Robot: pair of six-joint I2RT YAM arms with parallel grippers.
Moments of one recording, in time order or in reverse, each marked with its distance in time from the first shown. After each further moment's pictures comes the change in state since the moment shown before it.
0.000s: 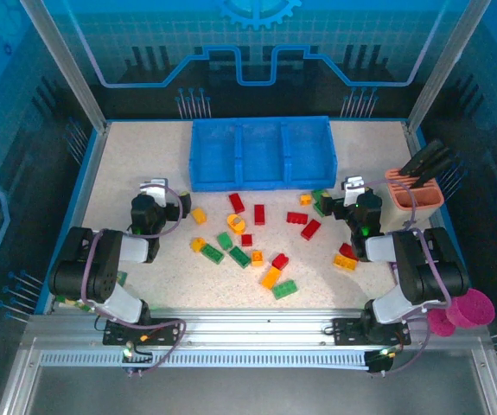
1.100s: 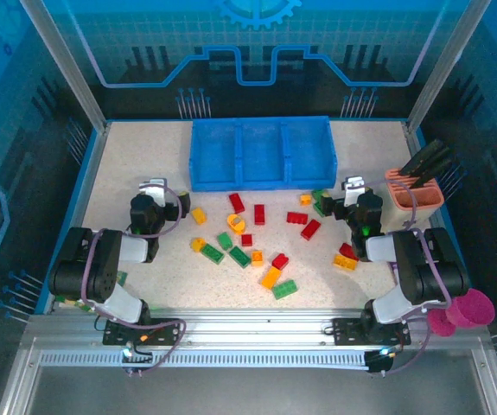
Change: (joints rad) left arm 0.010 0.000 0.000 0.000 0.005 -0.001; right arm -0.006 0.000 0.000 -0.005 -0.014 0.000
